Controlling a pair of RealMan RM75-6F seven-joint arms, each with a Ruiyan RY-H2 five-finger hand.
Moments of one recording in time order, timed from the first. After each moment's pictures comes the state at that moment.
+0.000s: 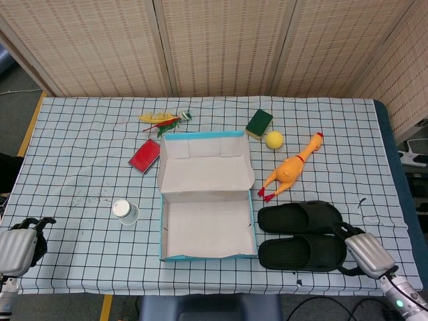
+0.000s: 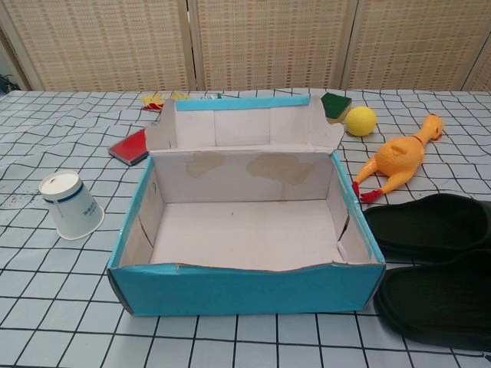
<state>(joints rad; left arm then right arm) -0.10 -1.11 -0.02 -1.67 1.44 1.43 0.21 0.21 -1.02 -0.12 -1.59 -1.68 1.14 0.13</state>
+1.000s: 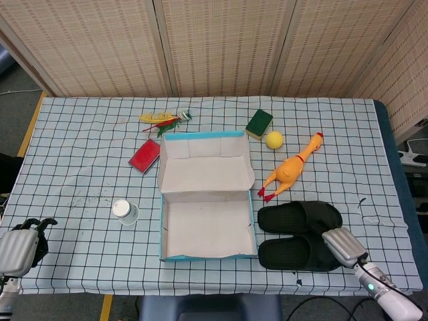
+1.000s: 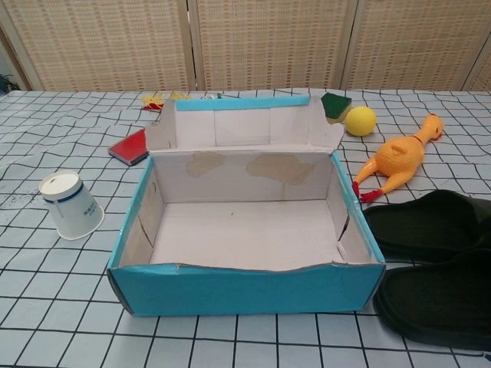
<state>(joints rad) -0.11 -1.11 -0.02 -1.67 1.44 1.42 0.21 0.32 -1.13 -0.10 -1.58 -1.57 0.97 0.08</state>
